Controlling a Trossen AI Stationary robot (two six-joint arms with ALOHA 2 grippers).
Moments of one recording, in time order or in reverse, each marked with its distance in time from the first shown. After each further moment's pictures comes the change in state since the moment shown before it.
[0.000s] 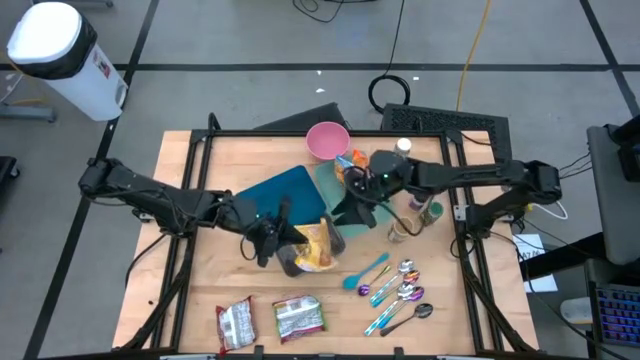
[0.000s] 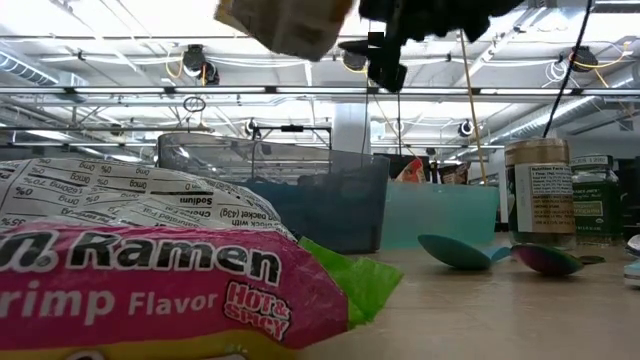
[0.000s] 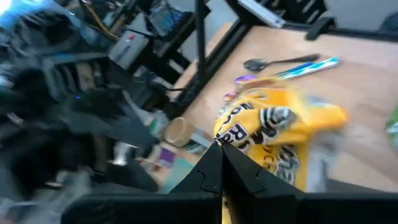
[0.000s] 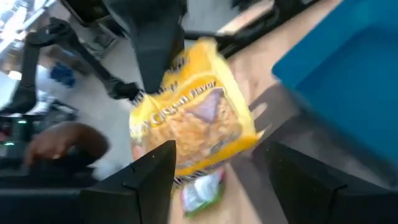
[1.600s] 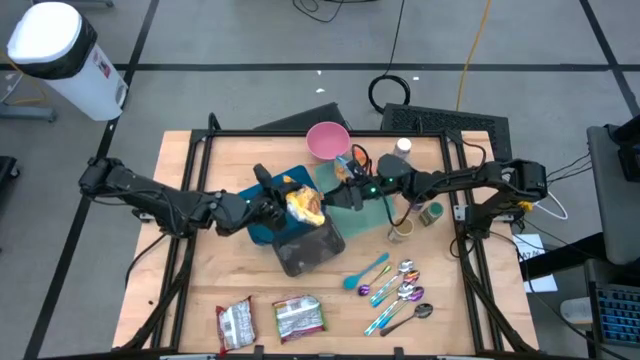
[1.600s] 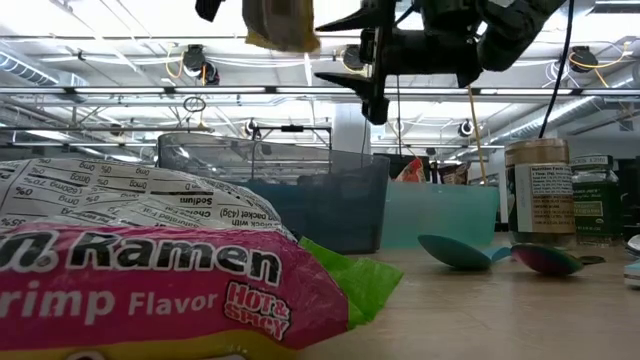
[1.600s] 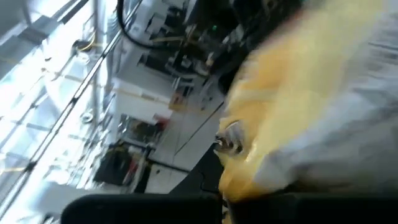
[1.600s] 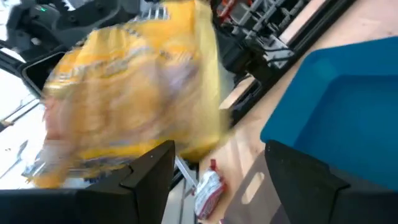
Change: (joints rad) left arm -0.015 -0.001 0.000 0.211 -0.780 0.216; right arm -0.042 0.101 -0.216 0.649 0.190 0.364
